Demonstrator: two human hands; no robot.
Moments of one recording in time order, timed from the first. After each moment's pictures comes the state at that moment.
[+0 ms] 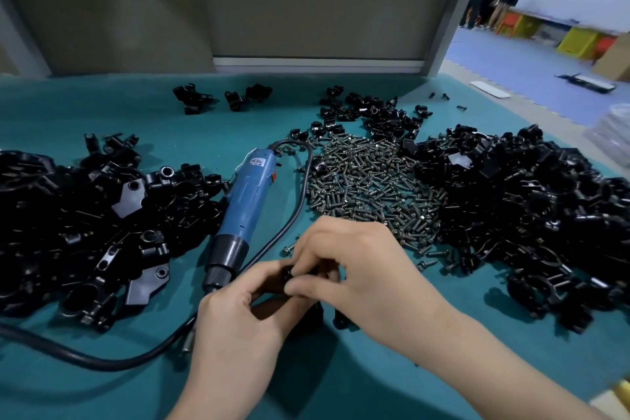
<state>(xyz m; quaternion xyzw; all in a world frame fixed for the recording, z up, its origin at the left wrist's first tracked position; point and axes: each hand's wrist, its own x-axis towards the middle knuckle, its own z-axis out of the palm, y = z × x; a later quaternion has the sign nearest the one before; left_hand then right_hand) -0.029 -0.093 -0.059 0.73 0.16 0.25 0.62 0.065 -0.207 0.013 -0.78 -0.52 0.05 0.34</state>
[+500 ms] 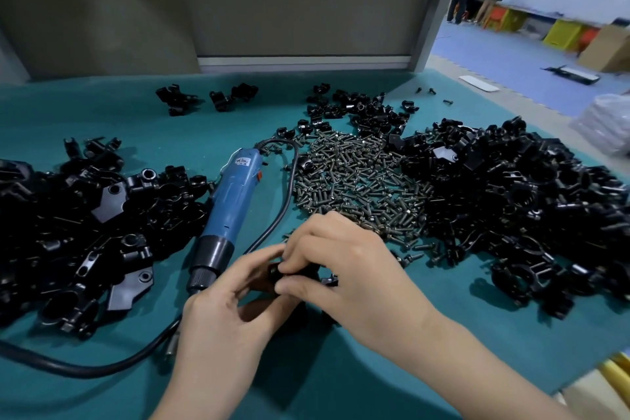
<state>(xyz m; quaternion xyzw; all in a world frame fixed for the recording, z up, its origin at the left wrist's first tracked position) -0.027 -0.092 -0.060 0.71 0.13 0.26 0.64 0.064 -0.215 -0.002 -0.77 -0.53 -0.02 0.34</state>
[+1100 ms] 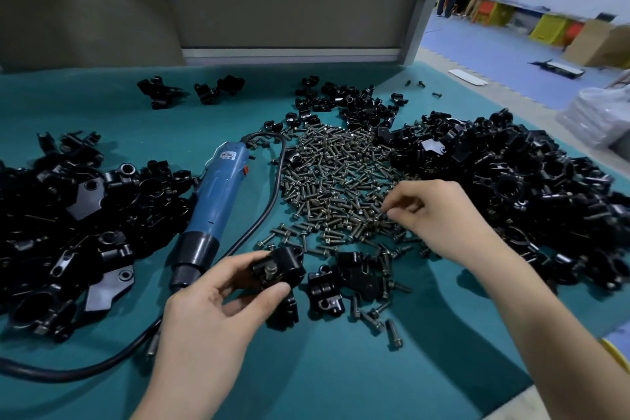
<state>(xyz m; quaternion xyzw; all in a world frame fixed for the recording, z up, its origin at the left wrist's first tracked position) -0.026 -0.095 -0.058 0.68 0.16 0.24 0.68 0.156 -0.281 -0.003 -0.93 -0.27 0.01 0.26</state>
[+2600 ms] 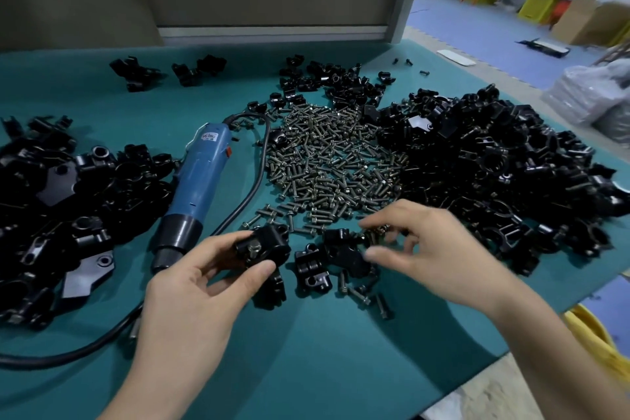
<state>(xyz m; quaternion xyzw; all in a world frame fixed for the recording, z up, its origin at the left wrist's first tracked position) -0.028 -0.100 -0.050 0.67 0.19 0.25 0.67 0.104 -0.302 -0.016 -0.90 -0.33 0.09 0.26</state>
